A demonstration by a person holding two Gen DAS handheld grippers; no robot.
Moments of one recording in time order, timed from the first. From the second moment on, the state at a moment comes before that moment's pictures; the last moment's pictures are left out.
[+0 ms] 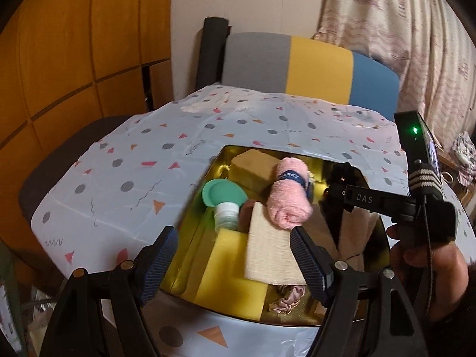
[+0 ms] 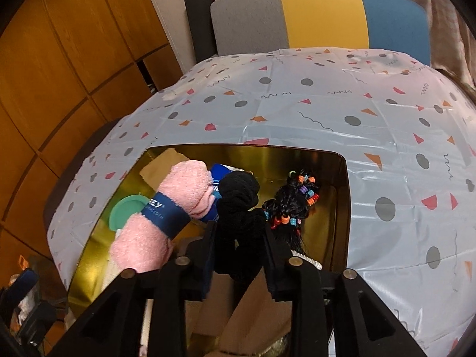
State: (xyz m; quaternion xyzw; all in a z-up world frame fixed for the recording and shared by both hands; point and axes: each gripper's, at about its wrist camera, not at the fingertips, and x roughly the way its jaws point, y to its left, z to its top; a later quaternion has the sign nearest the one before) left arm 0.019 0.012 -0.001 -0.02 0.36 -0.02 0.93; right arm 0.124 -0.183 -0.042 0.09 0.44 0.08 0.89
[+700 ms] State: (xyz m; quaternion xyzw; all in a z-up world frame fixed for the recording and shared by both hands) left arm 0.008 0.002 0.000 0.00 0.38 0.02 0.92; right arm 0.032 -0.184 -0.007 0.06 0.40 0.03 0.91
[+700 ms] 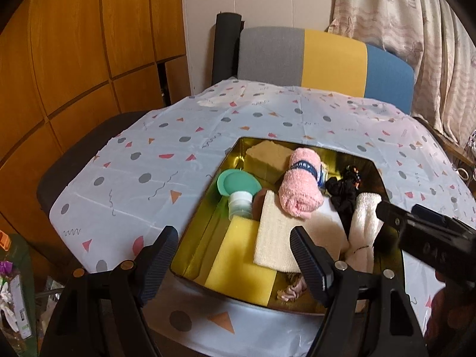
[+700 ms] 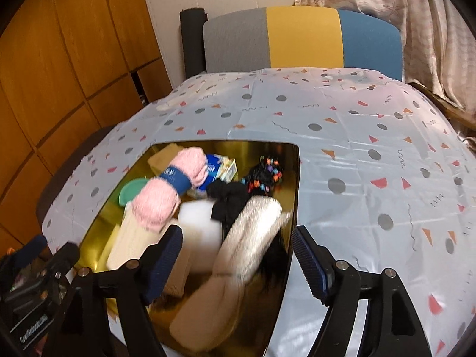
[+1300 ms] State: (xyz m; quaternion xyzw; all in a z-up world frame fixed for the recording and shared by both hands) left arm 0.002 0.012 0.003 -0.01 0.43 0.04 0.90; right arm -0.008 -0.152 0.004 0.03 0.42 -0.02 0.91
